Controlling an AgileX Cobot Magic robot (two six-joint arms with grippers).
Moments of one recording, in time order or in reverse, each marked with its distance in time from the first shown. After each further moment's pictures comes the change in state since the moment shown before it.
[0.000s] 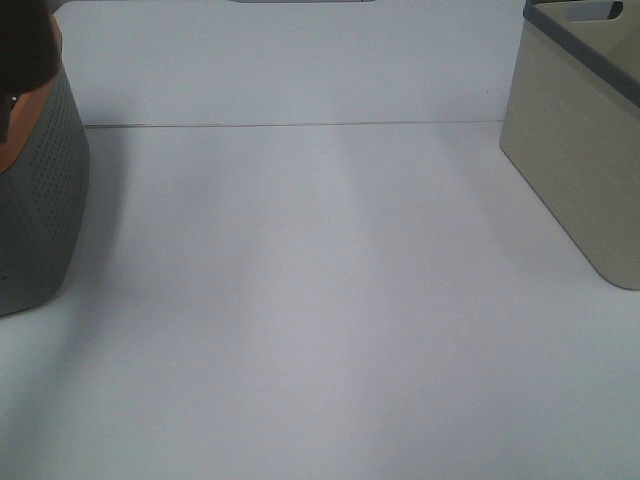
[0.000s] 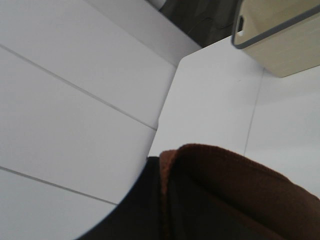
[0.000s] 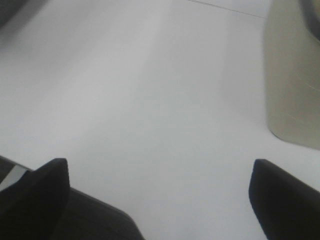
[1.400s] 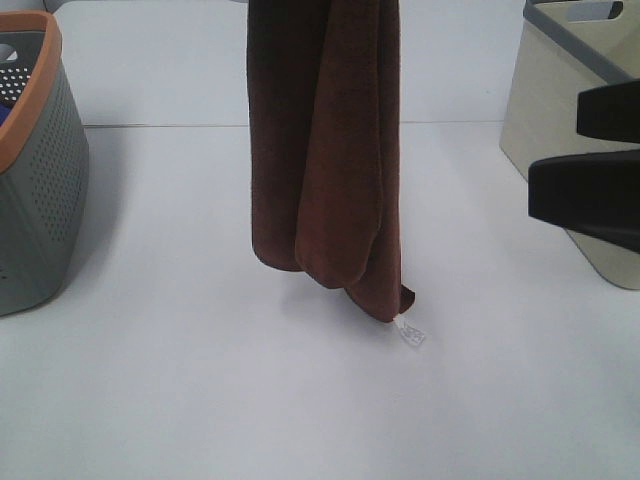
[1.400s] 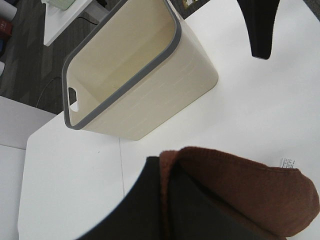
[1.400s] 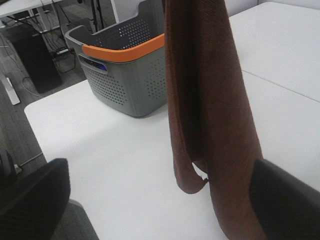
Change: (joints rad) left arm -0.562 0.355 0.000 0.129 -0.031 0.006; right arm 0.000 0.617 0.000 0.862 -0.129 -0.906
